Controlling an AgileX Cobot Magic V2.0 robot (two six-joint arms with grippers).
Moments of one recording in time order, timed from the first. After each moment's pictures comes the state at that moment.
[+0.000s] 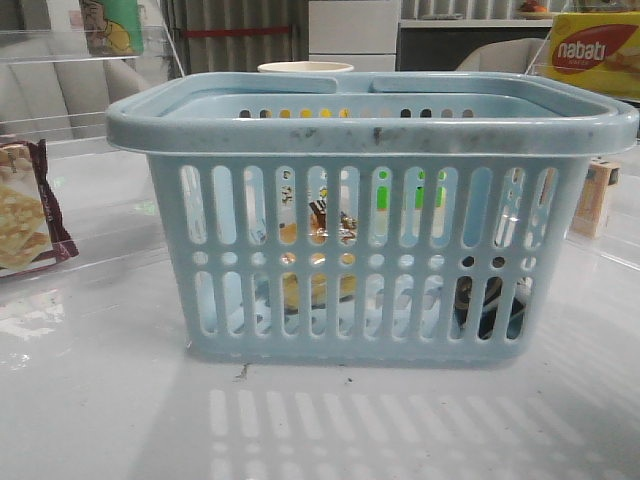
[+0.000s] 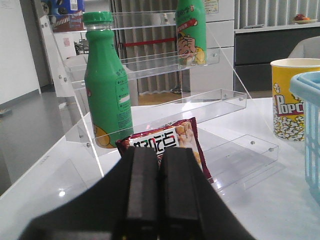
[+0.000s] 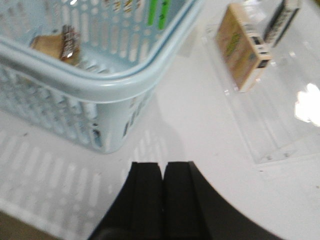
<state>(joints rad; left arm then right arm) -0.01 -0.01 0.01 -0.04 0.01 0.14 0.25 0.46 -0.48 -0.07 0.56 -0.02</state>
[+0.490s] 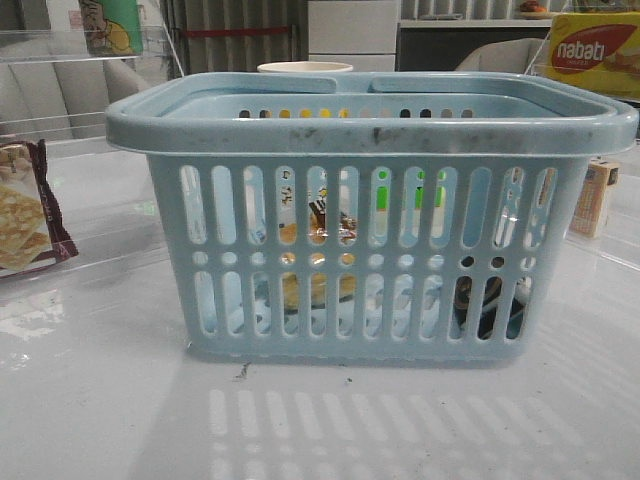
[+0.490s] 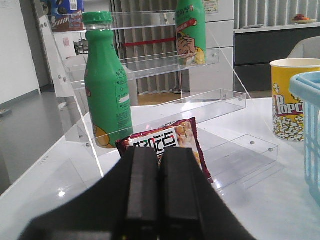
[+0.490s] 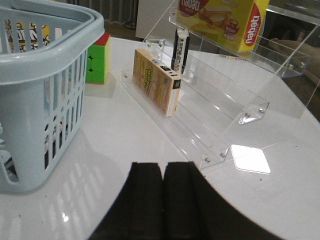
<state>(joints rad) -0.01 -0.01 0.01 -0.04 0.01 0.14 0.00 0.01 -0.03 -0.07 0.22 -0.02</state>
